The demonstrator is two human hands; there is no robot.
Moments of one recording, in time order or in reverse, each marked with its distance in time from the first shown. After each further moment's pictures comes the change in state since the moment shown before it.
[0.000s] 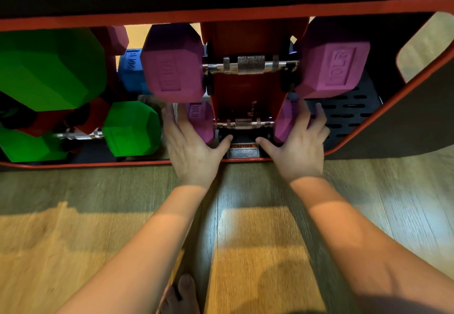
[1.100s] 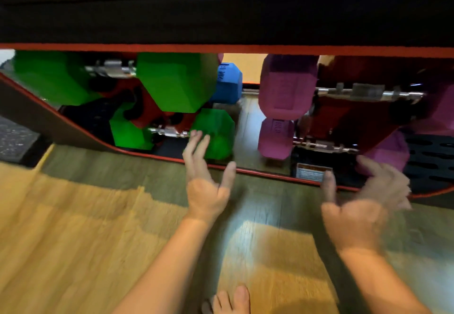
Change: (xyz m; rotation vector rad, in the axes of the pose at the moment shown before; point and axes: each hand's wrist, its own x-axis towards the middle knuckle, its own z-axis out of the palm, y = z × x) left_hand -0.011 -0.103 -0.078 -0.334 0.203 0.158; right_hand -0.066 -0.045 0.008 0.215 0.330 -0.178
